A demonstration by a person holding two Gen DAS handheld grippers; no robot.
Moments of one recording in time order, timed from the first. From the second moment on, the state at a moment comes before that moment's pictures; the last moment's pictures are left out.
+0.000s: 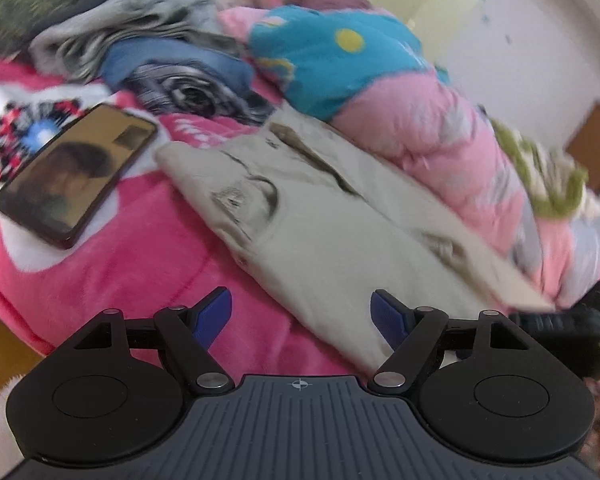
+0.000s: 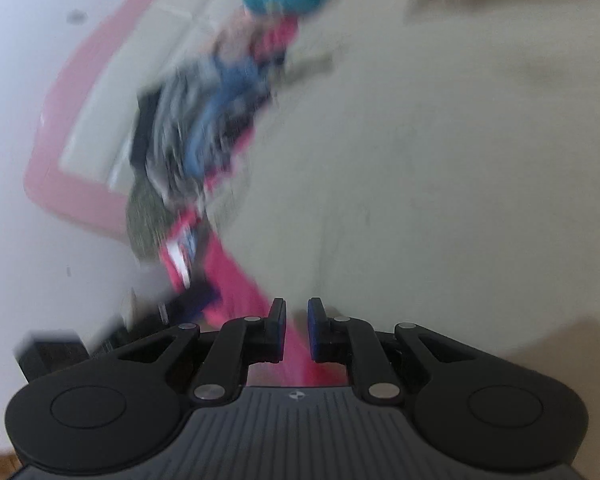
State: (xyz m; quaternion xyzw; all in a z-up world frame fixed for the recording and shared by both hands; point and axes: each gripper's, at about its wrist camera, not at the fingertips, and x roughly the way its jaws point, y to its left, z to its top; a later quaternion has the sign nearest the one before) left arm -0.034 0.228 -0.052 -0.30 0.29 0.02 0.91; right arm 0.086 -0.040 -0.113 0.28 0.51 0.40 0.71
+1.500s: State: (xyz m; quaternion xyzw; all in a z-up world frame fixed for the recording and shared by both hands) left arm -0.018 0.233 -0.038 -0.24 0.19 0.18 0.94; right arm 0.081 -0.002 -0.137 0.26 0.49 0.42 0.72
